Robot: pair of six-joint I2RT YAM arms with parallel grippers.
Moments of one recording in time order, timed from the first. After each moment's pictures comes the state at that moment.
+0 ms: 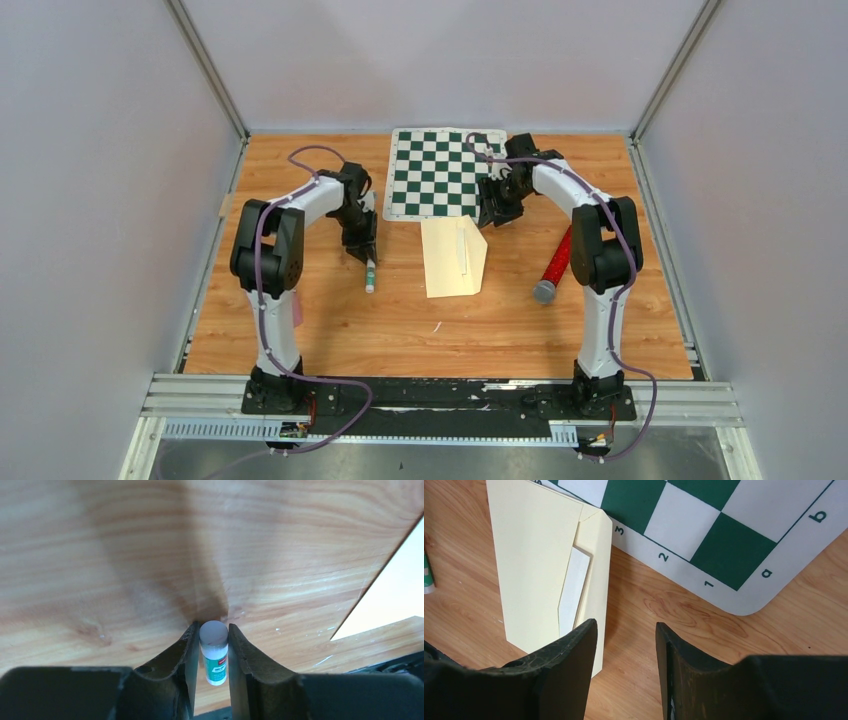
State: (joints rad) left arm -0.28 2.02 1.42 -0.90 0.27 -0.30; right arm 0.26 2.11 1.68 -0.78 -0.40 0.01
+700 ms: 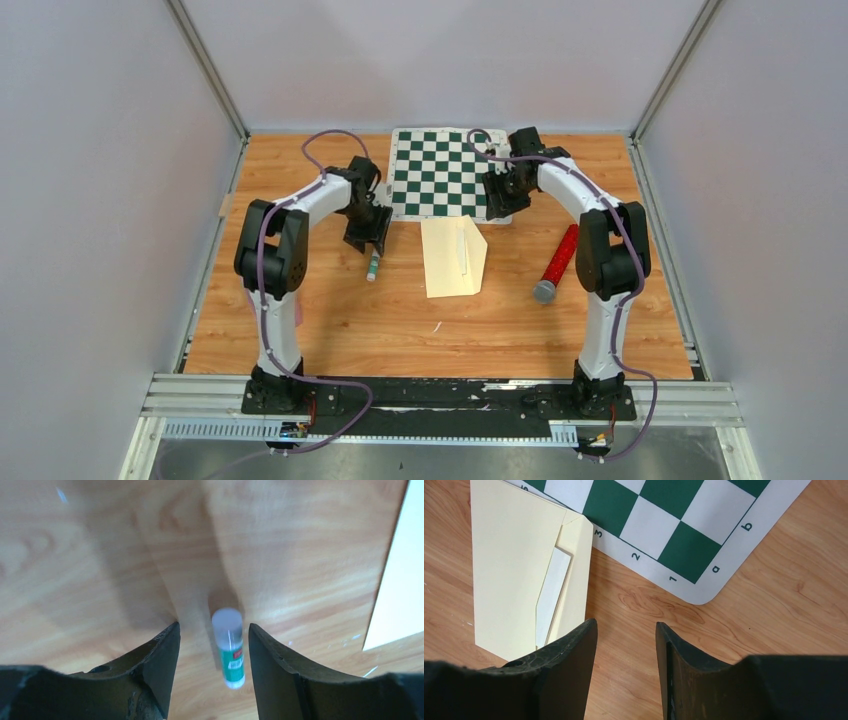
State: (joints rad) left arm -0.32 2.06 1.53 -0.84 0.19 -0.09; right arm 0.25 2.04 1.67 -0.76 -0.29 -0.08
